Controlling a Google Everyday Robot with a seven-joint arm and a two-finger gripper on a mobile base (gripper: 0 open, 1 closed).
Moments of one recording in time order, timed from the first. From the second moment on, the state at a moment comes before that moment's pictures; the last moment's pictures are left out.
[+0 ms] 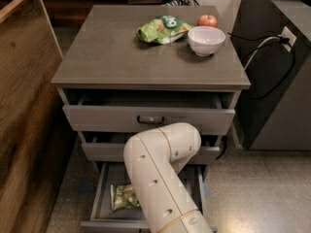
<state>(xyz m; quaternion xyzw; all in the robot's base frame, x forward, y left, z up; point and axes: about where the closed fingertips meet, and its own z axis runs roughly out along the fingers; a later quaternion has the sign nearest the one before) 0.546 0.104 0.132 -0.92 0.28 0.08 0.25</state>
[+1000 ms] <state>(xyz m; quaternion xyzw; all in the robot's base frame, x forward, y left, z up) 0.536 0.091 0.149 -0.90 0.28 0.09 0.31</state>
